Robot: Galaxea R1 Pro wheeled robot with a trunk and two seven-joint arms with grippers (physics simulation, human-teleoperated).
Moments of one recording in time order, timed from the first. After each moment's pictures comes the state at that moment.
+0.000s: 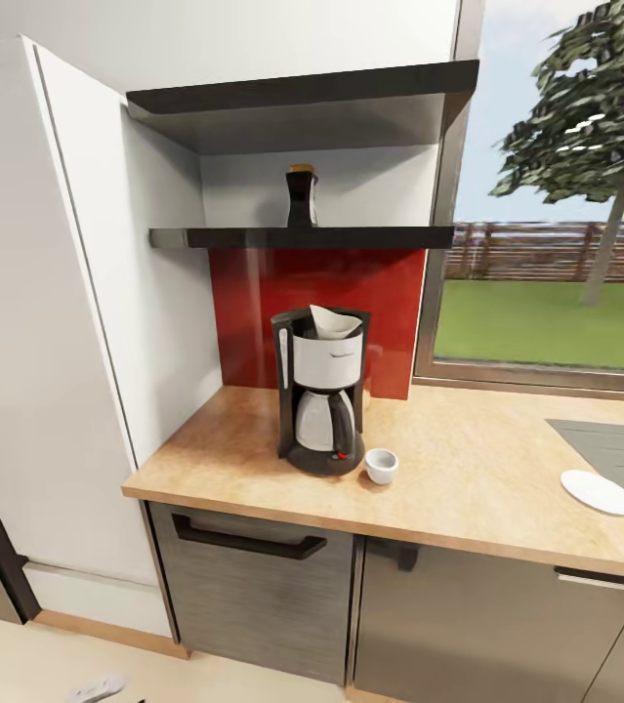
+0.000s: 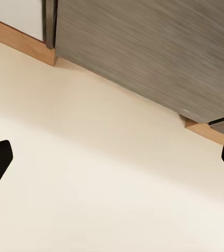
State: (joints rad) left arm -0.41 0.27 -0.28 -0.03 0.65 -0.12 -0.45; right arm -0.14 -0.10 0.09 -0.12 -0.04 -0.21 0.00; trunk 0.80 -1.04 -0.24
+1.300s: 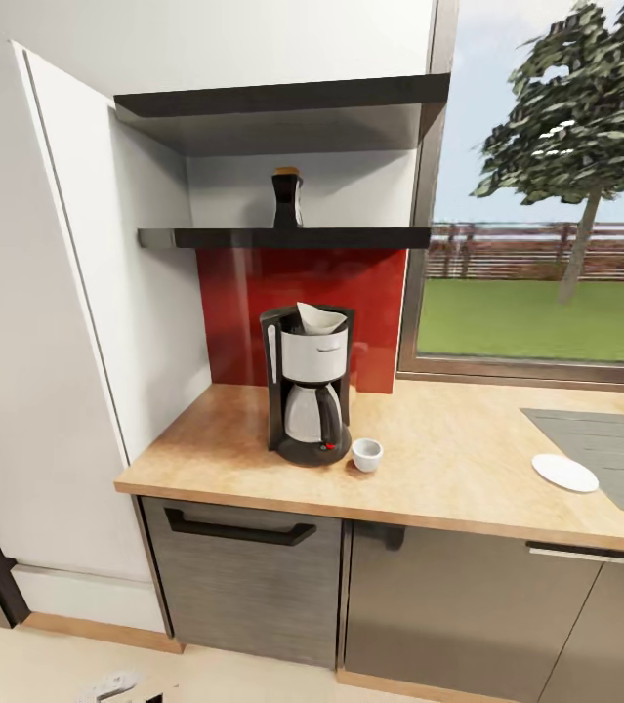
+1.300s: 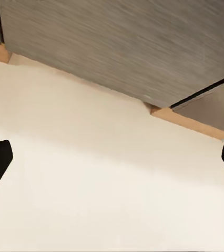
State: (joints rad) left arm -0.41 0.26 -0.30 -0.04 0.65 -0.13 -0.55; right arm -0.14 -0.10 0.10 -0.12 -0.04 -0.21 0.00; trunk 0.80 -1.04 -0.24
